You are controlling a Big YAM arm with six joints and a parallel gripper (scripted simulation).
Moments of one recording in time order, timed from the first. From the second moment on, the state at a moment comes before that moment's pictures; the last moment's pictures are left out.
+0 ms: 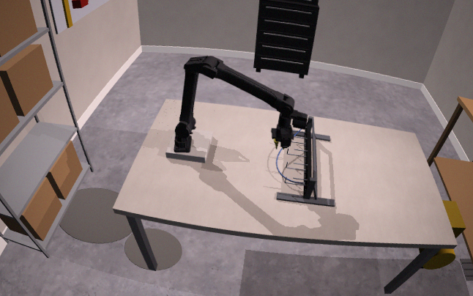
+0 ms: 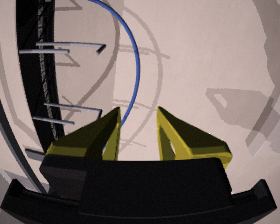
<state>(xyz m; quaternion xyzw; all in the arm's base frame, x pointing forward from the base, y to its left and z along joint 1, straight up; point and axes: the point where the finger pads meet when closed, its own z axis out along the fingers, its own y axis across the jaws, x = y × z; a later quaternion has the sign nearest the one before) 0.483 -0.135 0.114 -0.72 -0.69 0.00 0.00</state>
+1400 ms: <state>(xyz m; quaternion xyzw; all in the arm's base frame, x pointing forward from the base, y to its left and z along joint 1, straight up) 0.483 -0.135 0.023 -0.72 -0.69 0.00 0.00</state>
